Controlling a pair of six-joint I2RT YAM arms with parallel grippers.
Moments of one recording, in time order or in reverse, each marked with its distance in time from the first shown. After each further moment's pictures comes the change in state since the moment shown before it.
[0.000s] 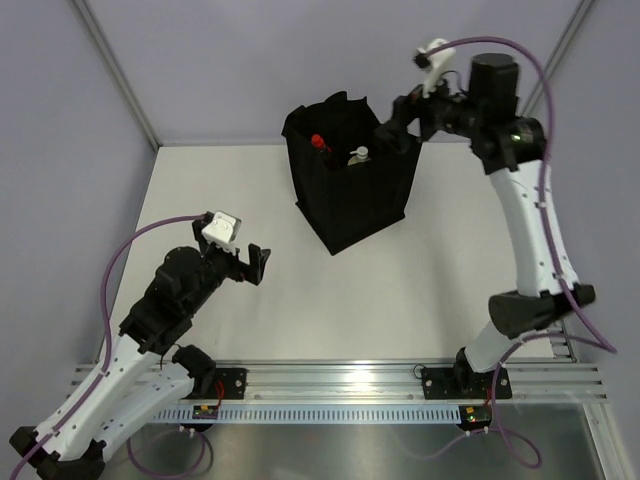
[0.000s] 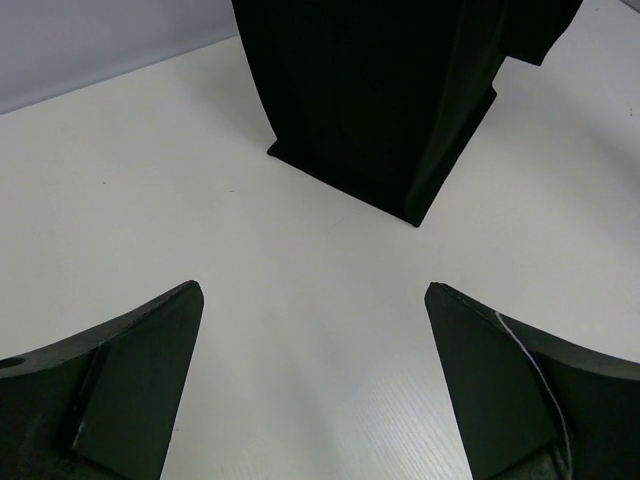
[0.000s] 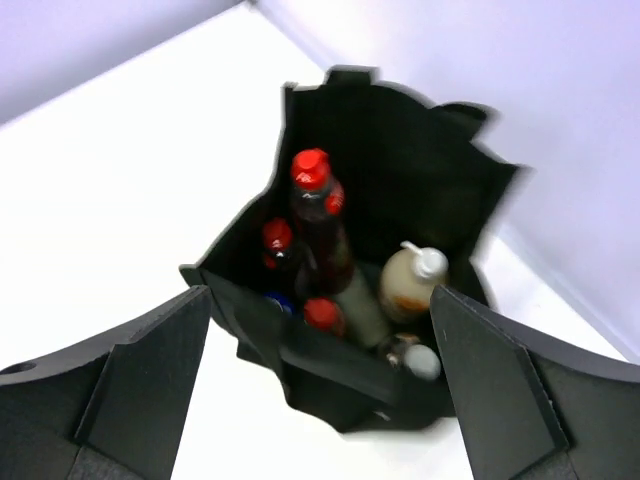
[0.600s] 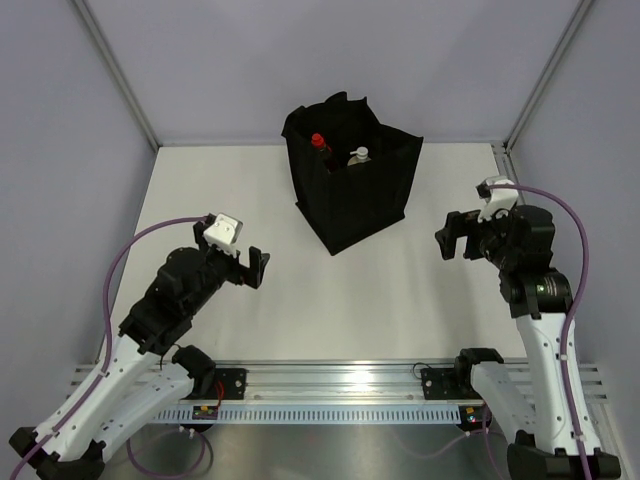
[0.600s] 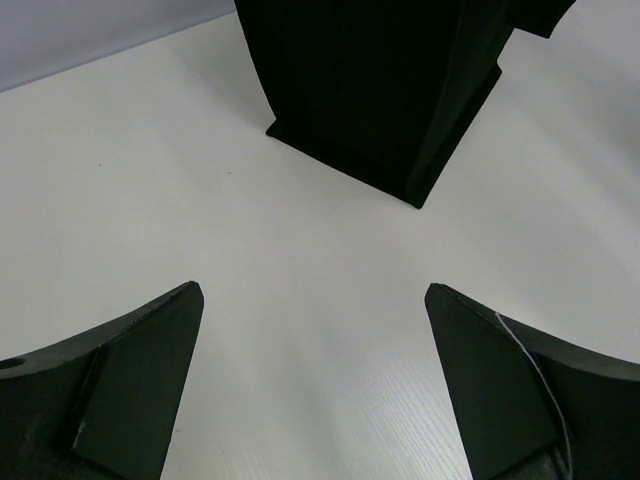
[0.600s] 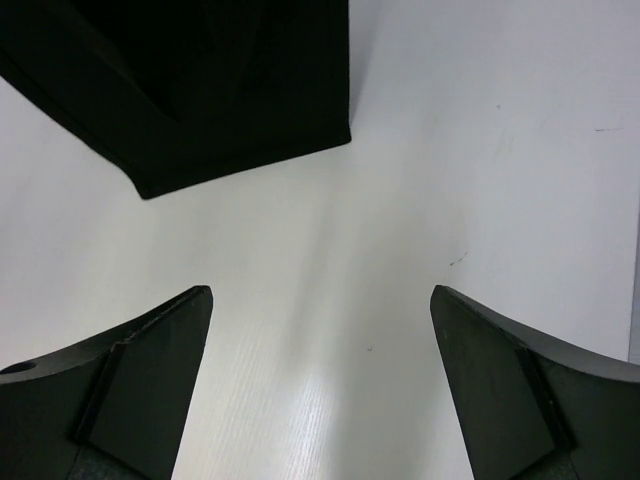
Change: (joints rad) left arm 0.000 0.000 0.000 -0.044 0.002 -0.002; right arm -0.303 -0.926 -1.216 0.174 0.240 0.166
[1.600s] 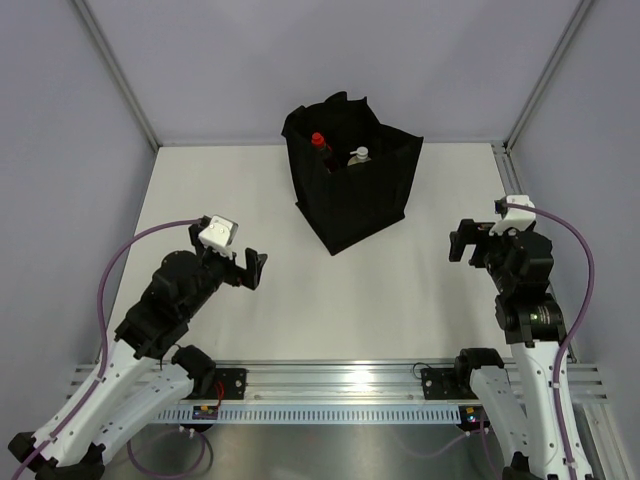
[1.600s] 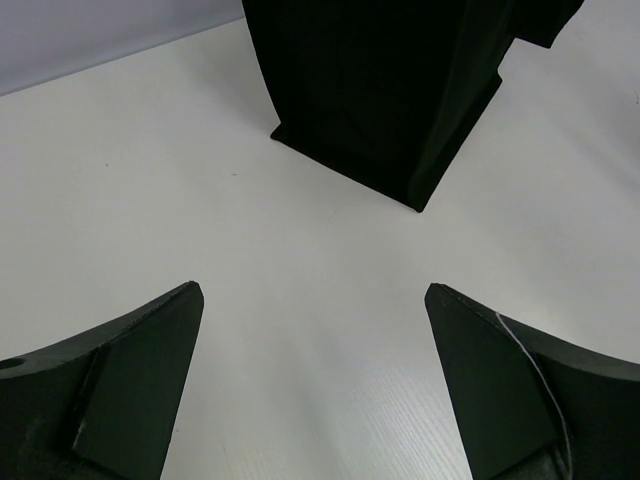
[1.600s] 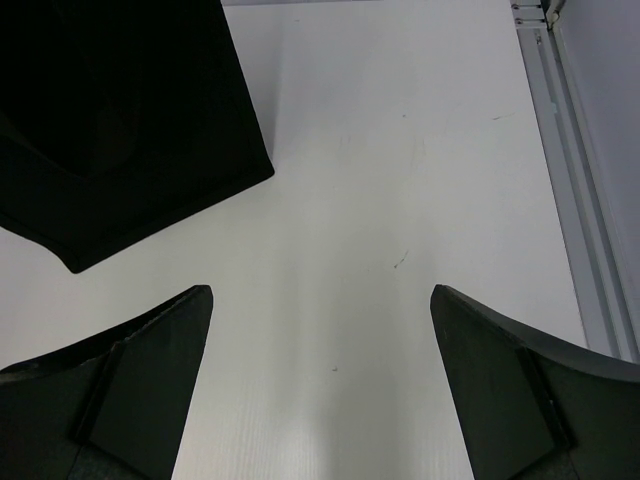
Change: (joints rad) left arm 0.000 -0.034 0.000 -0.016 -0.014 -0.008; right arm 0.000 -0.205 -0.209 0.161 0.241 0.109
